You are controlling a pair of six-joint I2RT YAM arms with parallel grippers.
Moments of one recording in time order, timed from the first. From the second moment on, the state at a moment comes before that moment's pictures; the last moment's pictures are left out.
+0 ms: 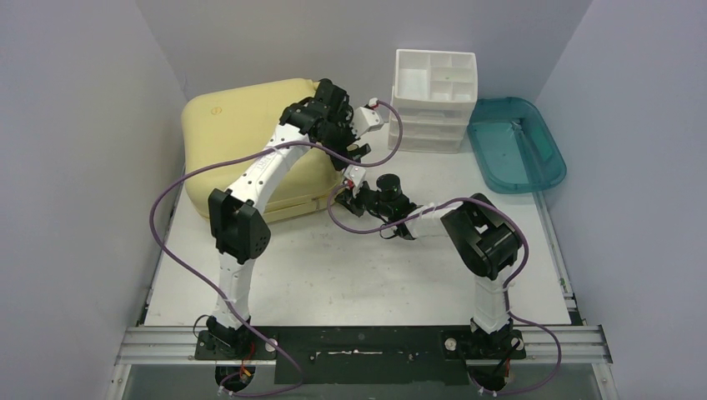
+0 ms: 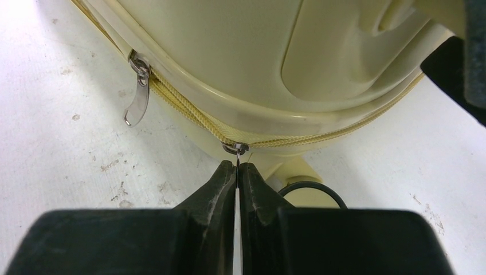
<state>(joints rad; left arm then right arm) -0.54 2.14 2.22 -0.99 0.16 0.62 0.64 1.95 0.97 0.71 -0.44 -0.22</state>
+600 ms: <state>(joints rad) -0.53 2.24 2.34 -1.07 0.32 0.75 0.62 1.98 0.98 0.74 -0.52 -0.20</state>
